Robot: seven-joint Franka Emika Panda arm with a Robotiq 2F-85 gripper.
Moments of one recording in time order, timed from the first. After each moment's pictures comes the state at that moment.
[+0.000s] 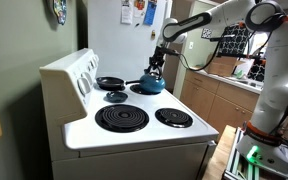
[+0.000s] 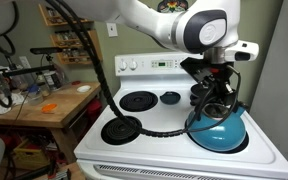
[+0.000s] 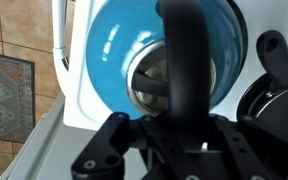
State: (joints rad) arm 0.00 0.20 0.00 -1.76 0.00 2.21 0.29
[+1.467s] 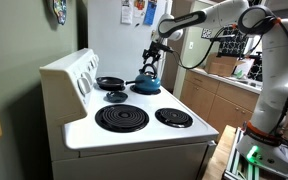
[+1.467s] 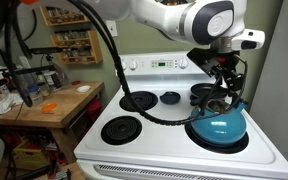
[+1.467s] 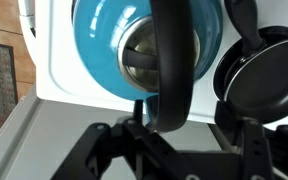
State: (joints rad) arm 0.01 0.28 0.00 -1.60 0.04 2.21 0.29
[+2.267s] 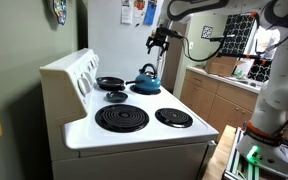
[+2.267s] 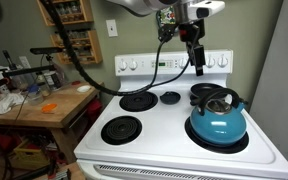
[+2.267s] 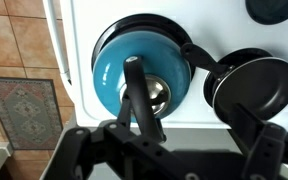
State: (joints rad) arm 0.12 0.04 0.03 -1.70 -0.09 1.99 0.67
